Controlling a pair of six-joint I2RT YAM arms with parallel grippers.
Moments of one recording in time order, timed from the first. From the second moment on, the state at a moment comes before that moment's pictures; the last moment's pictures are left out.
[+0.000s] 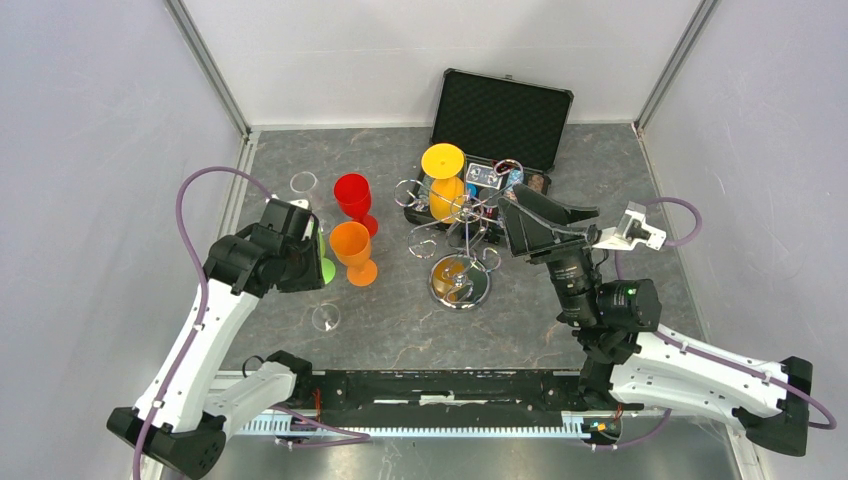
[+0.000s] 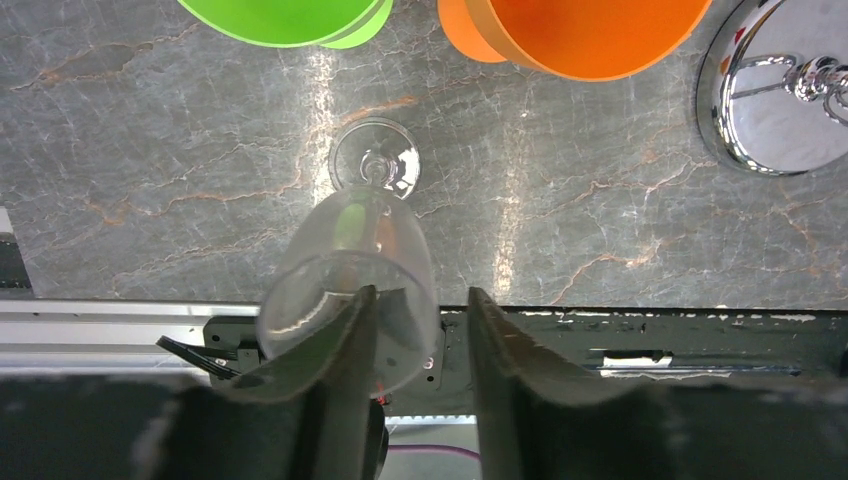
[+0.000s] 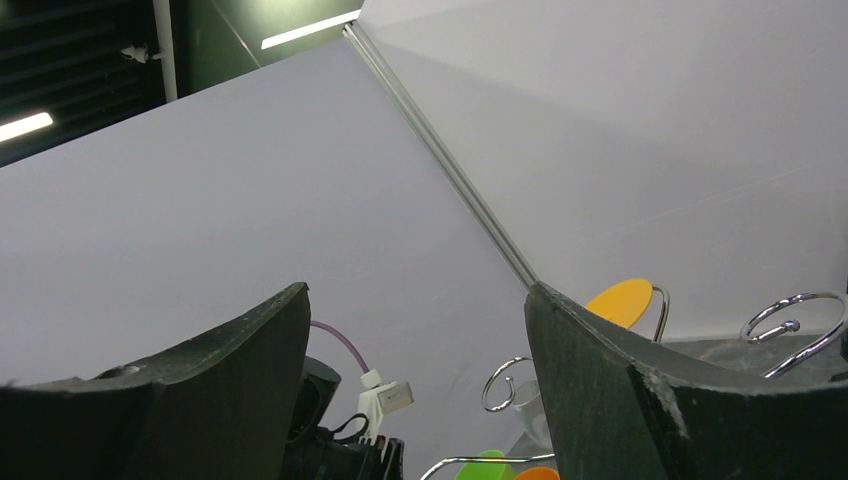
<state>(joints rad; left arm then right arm) -0.38 0.95 1.17 -1.30 -0.15 -0.44 1.12 0.74 0.64 0.87 0.52 0.37</state>
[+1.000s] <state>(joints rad) -0.38 1.23 1.48 -0.49 0.26 -0.54 1.12 0.62 0.64 0.61 0.52 0.36</state>
